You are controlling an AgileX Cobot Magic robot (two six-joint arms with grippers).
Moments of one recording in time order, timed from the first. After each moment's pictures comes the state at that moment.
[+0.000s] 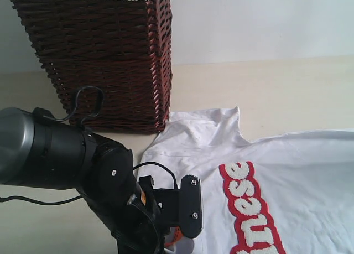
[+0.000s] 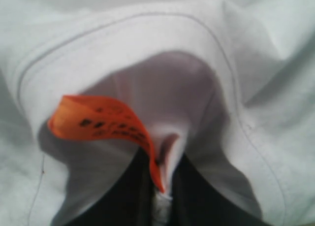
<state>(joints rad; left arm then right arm) -0.91 1.89 -0.91 -0.36 0.52 0.99 -0.64 1.97 -1.19 0.55 0.65 -1.92</state>
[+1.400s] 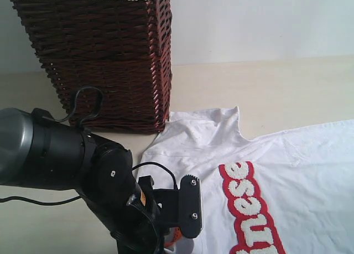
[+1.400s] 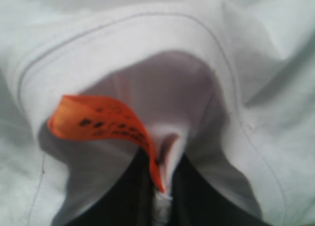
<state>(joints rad) -0.91 1.89 -0.91 -0.36 0.51 0.99 -0.85 1.88 -1.26 0.10 1.17 -2.10</state>
